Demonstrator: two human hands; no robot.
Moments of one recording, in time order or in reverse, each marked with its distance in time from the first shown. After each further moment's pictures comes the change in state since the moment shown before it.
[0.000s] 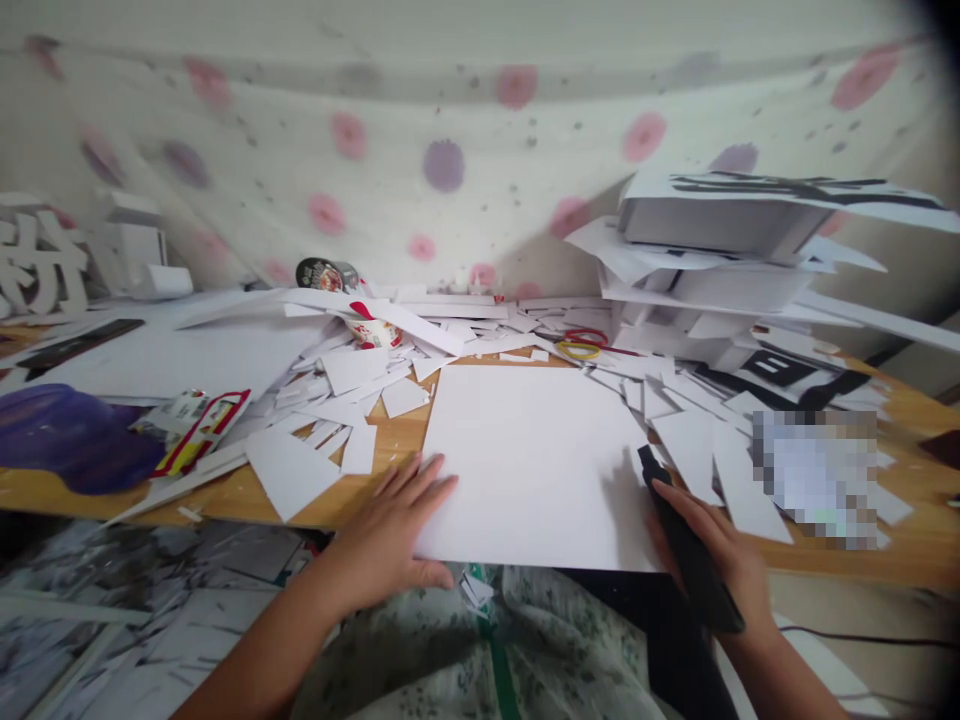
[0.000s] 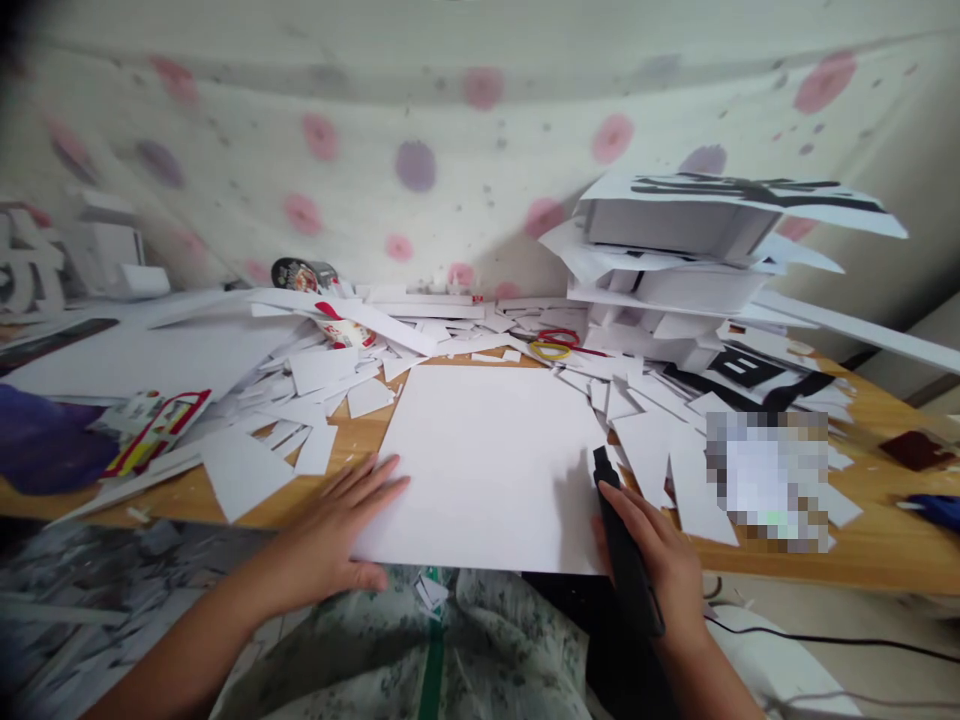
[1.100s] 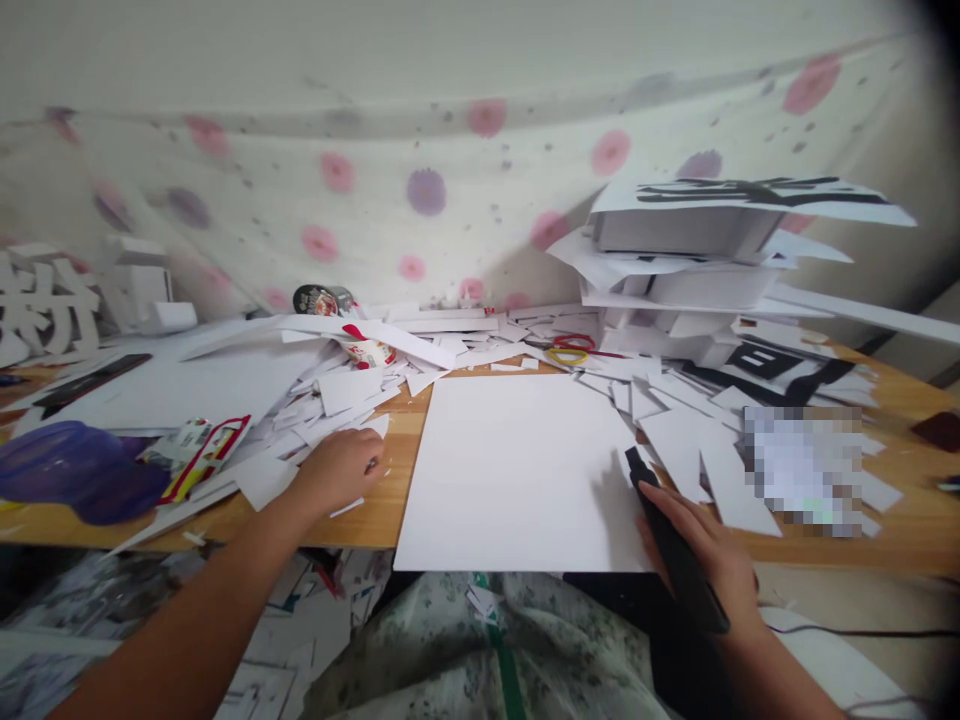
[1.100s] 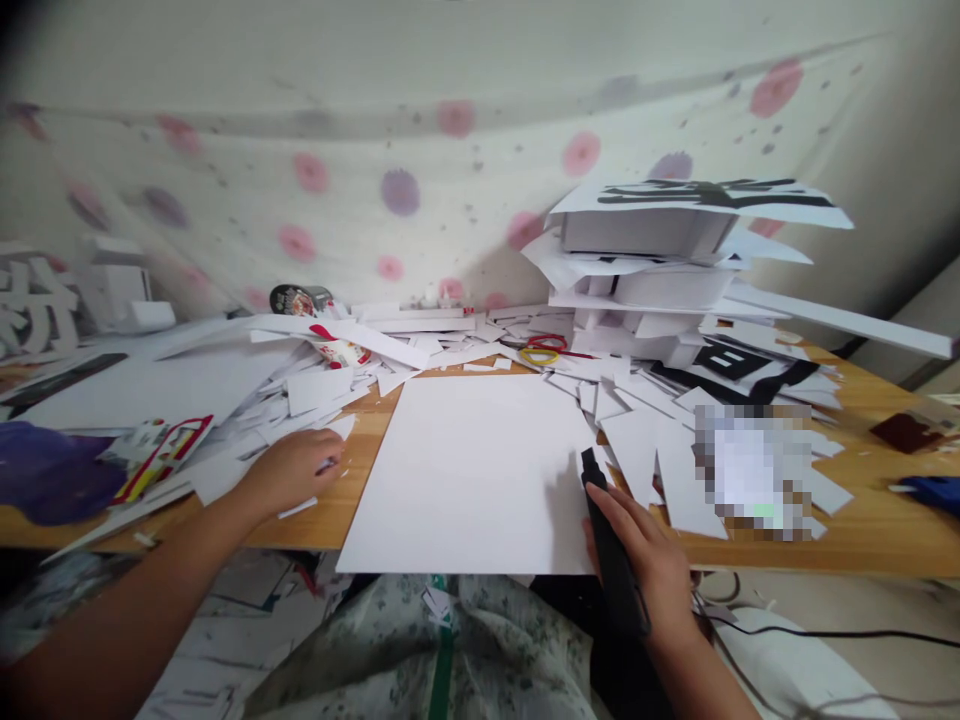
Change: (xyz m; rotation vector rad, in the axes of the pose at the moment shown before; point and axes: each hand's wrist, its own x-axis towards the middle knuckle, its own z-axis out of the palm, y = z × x) left_hand 0.037 -0.080 -0.042 0.266 0.178 -0.115; right_hand -0.002 0.000 0.006 0.001 0.056 -0.013
